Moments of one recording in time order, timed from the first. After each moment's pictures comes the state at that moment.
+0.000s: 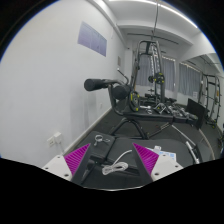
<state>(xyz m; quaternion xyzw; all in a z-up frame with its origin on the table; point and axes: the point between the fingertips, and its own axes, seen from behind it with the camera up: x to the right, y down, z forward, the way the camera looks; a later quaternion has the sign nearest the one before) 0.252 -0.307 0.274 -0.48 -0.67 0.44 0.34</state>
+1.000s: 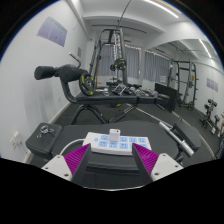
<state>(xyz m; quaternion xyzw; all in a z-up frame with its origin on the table) 0.131 -0.103 0.118 -0.61 -0.58 0.35 0.41</state>
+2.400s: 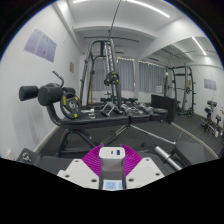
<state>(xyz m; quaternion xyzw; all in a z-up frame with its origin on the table) -0.037 0.018 0.173 -0.60 -0.53 0.40 0.45</state>
